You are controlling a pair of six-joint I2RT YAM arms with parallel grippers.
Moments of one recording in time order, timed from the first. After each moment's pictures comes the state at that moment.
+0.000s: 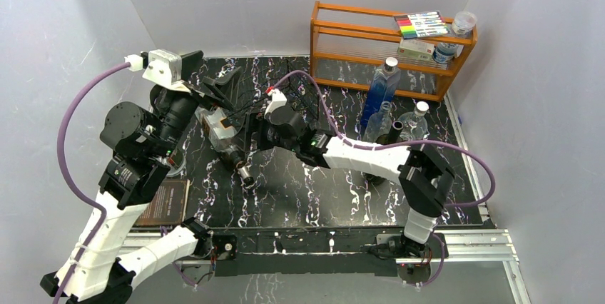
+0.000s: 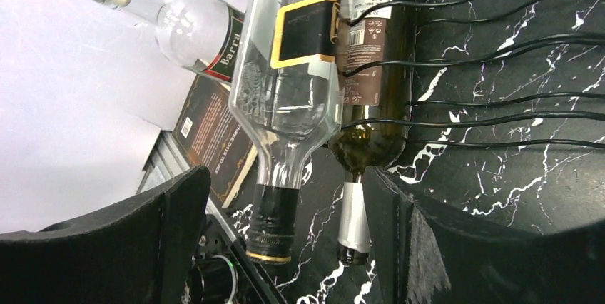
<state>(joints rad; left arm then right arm) -0.60 0.85 1.36 -0.22 -0.12 0.03 1.09 1.75 1.29 0.13 0.04 0.75</state>
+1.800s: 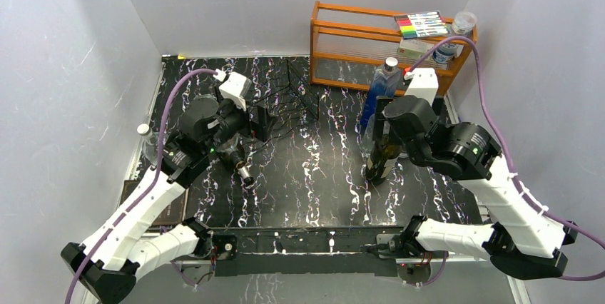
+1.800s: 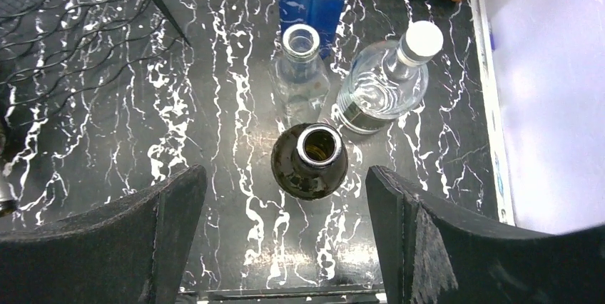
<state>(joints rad) -0.60 0.92 1.03 -0.32 0.02 -0.10 0.95 1.04 1.58 -1.28 0.76 0.56</state>
